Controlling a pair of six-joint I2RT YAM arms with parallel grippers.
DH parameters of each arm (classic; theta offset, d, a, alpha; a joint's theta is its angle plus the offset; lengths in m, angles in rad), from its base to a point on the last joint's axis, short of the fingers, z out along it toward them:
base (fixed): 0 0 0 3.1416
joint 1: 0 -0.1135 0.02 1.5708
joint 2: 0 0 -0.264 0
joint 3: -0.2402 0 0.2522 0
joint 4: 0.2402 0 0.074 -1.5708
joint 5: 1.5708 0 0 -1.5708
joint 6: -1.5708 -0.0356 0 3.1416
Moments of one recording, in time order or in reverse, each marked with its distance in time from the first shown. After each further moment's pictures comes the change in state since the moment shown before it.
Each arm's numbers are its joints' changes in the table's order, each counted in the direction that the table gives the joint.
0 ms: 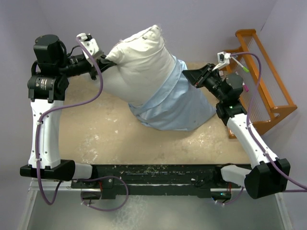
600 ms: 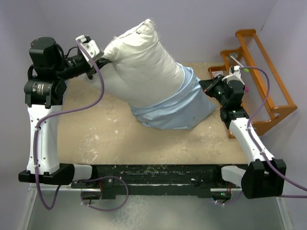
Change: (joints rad) left arm 0.001 -0.039 0.004 0.013 -0.129 -0.059; right arm 0.156 -0.032 0.152 0.135 0.213 -0.032
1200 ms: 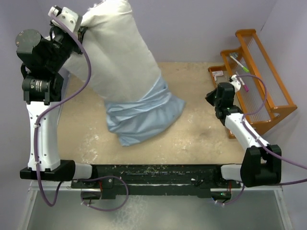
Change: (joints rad) left arm -0.025 0.021 -0.032 -0.372 -0.471 0.239; right arm -0.026 0.132 0.040 0.209 0.417 -0.019
